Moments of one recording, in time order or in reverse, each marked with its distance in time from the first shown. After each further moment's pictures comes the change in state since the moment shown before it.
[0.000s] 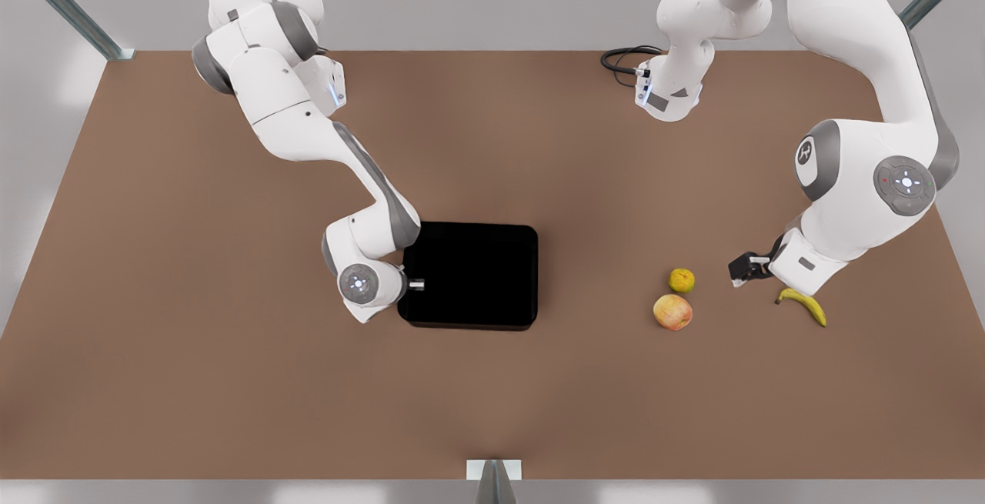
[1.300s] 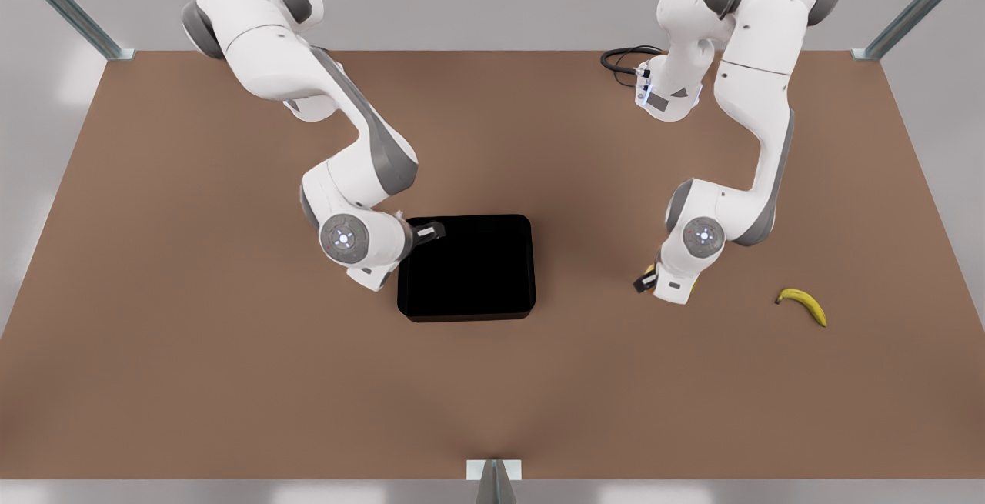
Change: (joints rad) left arm -0.130 0.138 0.000 -0.546 0.114 0.555 -0.655; right arm 0.052 -0.161 0.008 0.186 0.154 -0.381 -0.183
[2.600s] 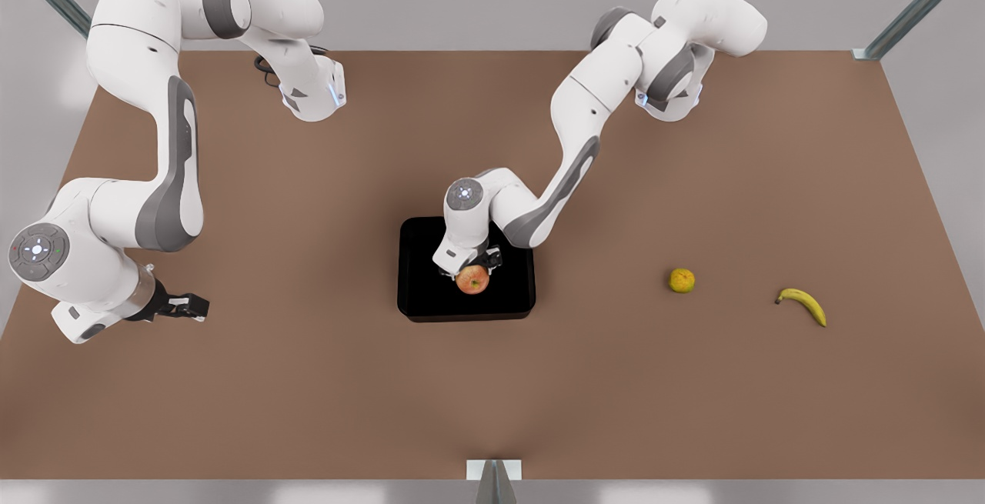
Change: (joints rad) left arm -0.628 0.564 -0.001 0.853 0.086 -0.112 -0.368; right arm -0.383 -0.098 -0.209 -0.016 -0.273 0.206 -0.329
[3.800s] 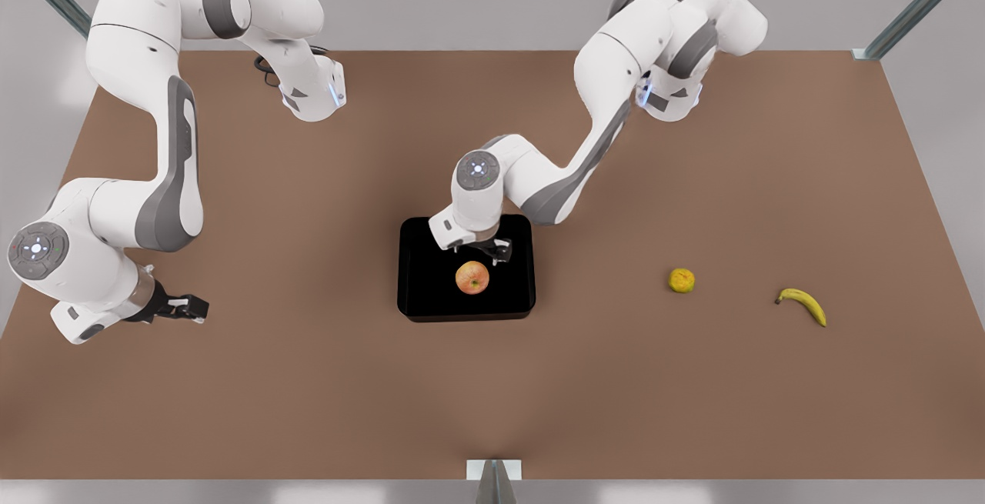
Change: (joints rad) left arm 0.022 -0.170 0.000 0.052 -0.126 -0.250 0.592; right arm 0.000 0.000 0.000 0.000 0.003 0.010 0.000
